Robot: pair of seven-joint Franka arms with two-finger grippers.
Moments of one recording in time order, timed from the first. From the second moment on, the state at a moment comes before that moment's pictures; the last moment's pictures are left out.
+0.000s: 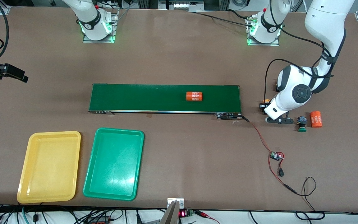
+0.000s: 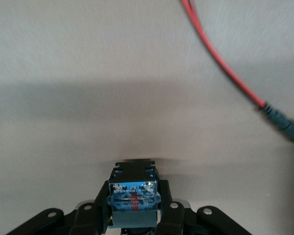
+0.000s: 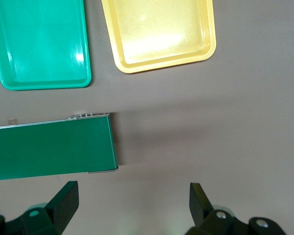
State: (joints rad) left arm -0.03 0.42 -0.06 -2.18 0.06 2.45 -0.10; right arm -0.01 0.04 -0.08 -1.62 0.01 1.58 0.04
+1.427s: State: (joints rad) left arm -0.22 0.45 -0.25 -1.91 0.03 2.13 -0.43; right arm -0.01 0.04 -0.08 -1.62 0.01 1.58 0.04
